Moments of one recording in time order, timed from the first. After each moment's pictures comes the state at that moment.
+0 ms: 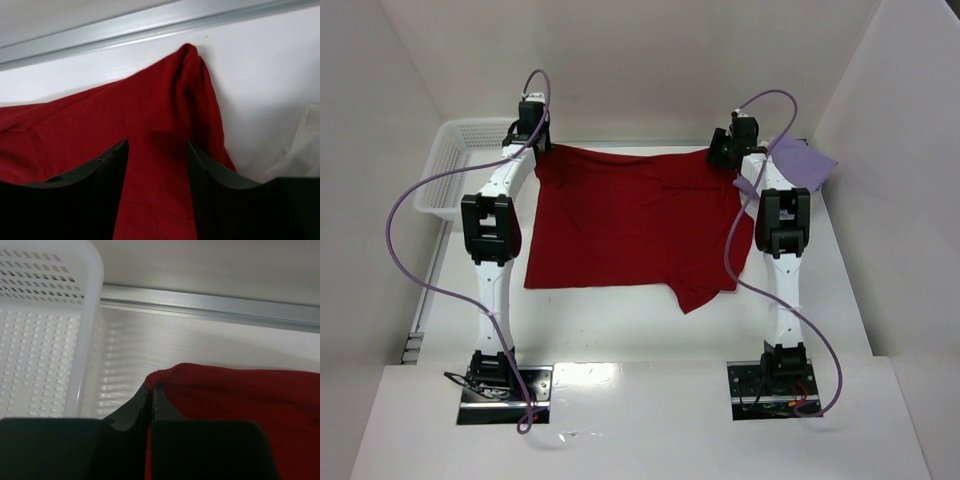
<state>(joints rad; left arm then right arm) -0.04 2.42 2.23 -0.37 -0.24 -0.08 0.05 2.50 2.12 -0.24 -0.14 0.33</state>
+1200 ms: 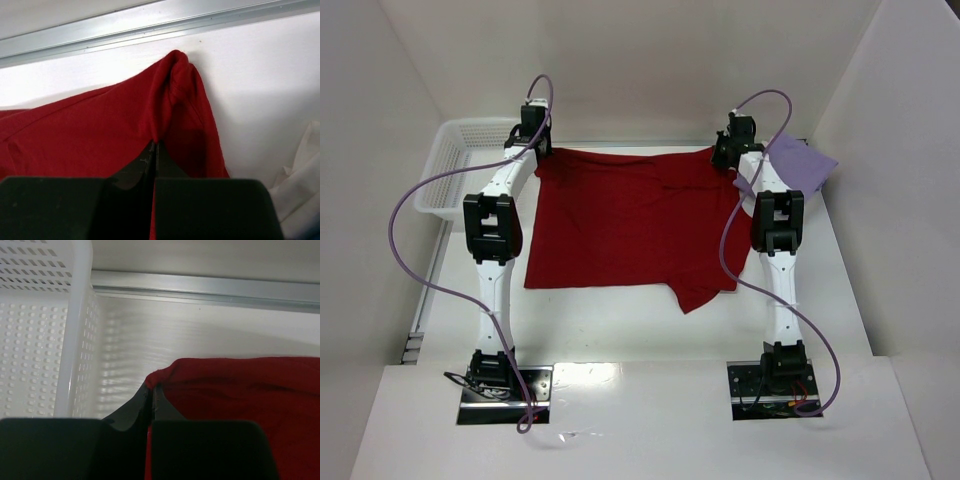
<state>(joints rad) -0.04 2.45 2.24 -0.40 -0.24 -0.04 0.05 2.63 2.32 -0.36 -0.13 0.30</state>
